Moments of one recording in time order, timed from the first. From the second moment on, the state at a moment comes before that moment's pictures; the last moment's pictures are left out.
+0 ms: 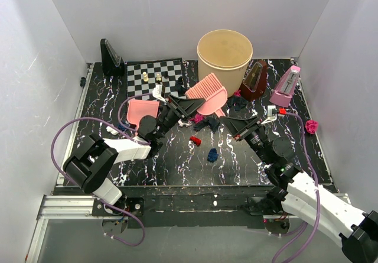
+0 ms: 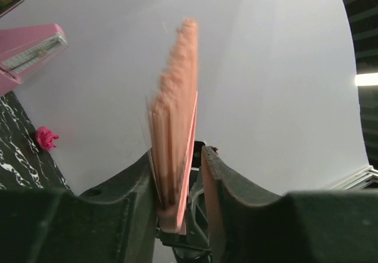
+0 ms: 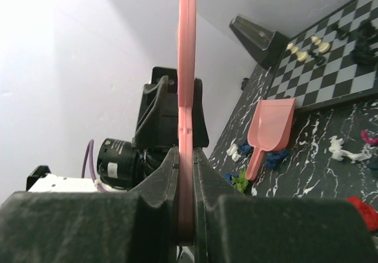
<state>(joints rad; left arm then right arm) -0.70 1.56 0.64 1.38 0.17 -1.43 0.71 0.65 0.34 0.57 0.03 1.01</state>
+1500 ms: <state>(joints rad) -0.58 0.71 0.80 -0.52 -0.23 -0.59 0.59 1.46 1.43 -1.03 0.66 0.62</state>
